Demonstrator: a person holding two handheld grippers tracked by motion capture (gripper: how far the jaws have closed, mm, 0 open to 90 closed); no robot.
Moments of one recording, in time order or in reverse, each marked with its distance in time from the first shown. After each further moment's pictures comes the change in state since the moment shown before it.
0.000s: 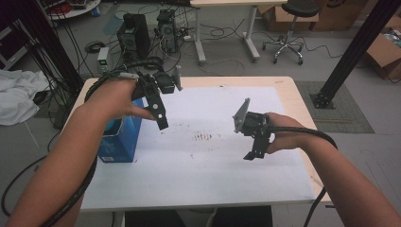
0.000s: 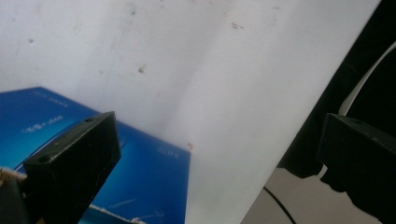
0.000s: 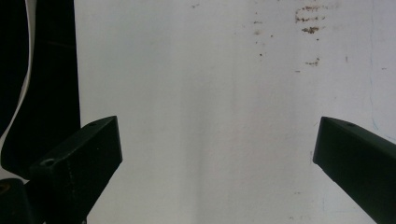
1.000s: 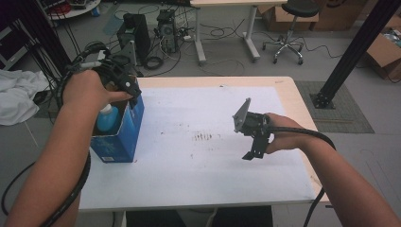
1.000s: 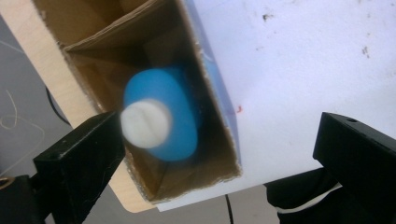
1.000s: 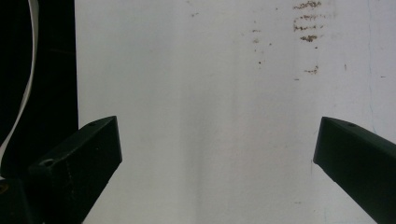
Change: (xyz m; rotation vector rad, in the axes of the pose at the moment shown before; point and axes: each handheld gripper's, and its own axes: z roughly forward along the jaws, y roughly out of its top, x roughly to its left) left arm 0.067 -0.066 -0.023 0.075 0.131 -0.751; right arm -0.002 -0.002 0.003 -0.036 0.002 0.000
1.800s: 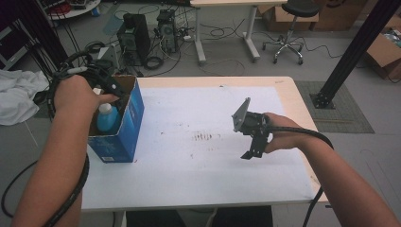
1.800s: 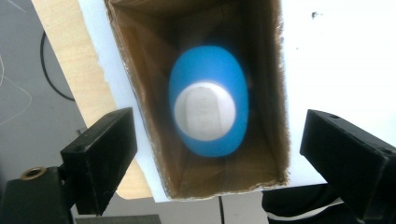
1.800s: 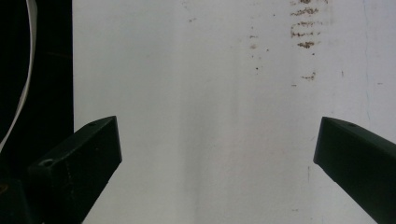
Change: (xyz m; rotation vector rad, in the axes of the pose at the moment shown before) left arm 0.040 -0.011 0.020 0.025 0.013 -0.188; right arm -0.003 0.001 0.002 -0.020 -0.001 -0.009
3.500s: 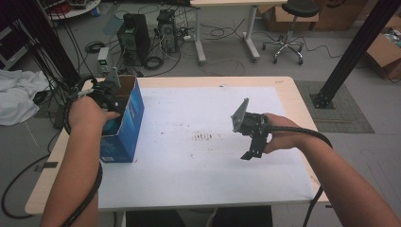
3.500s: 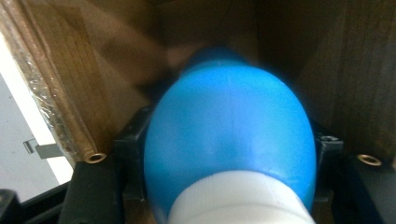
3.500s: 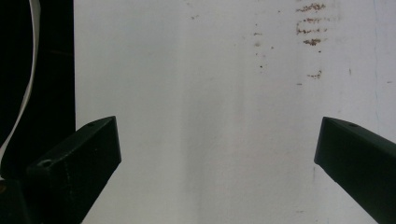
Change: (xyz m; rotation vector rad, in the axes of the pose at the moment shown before) left arm 0.015 0.011 0.083 0.060 -0.092 -0.086; right arm -0.002 0.000 0.004 0.014 0.019 0.002
